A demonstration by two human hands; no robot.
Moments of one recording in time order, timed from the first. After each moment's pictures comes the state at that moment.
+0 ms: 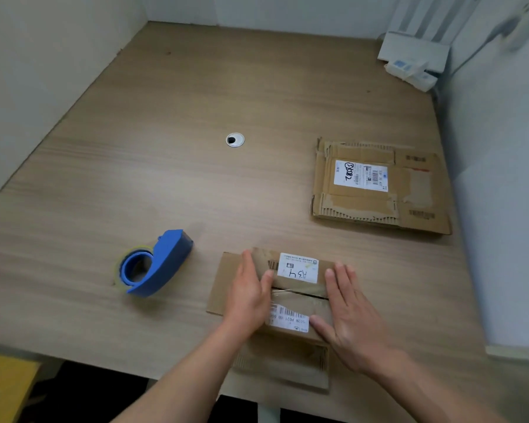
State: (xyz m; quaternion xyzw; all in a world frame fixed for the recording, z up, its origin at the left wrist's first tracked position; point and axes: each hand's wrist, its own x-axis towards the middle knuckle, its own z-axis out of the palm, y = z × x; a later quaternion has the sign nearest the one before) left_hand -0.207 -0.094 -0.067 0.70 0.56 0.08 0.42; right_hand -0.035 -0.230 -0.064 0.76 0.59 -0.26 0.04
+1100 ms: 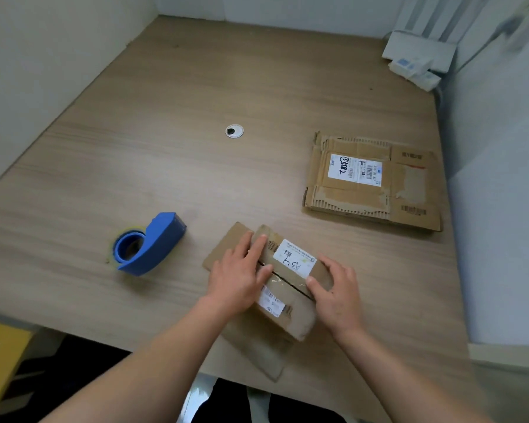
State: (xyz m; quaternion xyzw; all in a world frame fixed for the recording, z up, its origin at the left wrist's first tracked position) left_hand -0.203 -0.094 -0.066 0.84 0.49 -0.05 0.22; right_hand -0.033 -0.216 -0.090 0.83 0.34 -0.27 -0.35
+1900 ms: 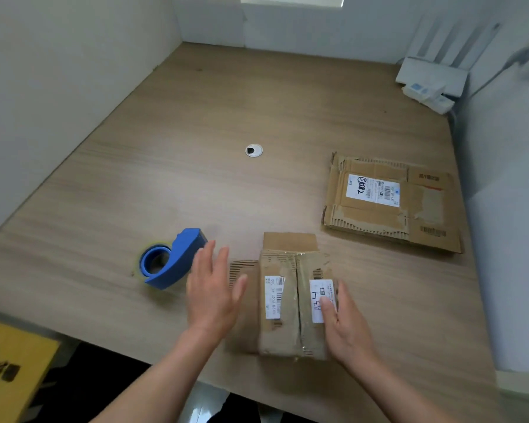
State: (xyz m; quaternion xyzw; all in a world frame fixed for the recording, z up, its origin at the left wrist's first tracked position) left_hand -0.271 -0.085 -0.056 0.78 0.59 0.13 0.16; right_hand -0.059 -0.218 -0.079 0.81 0.40 -0.33 -0.28
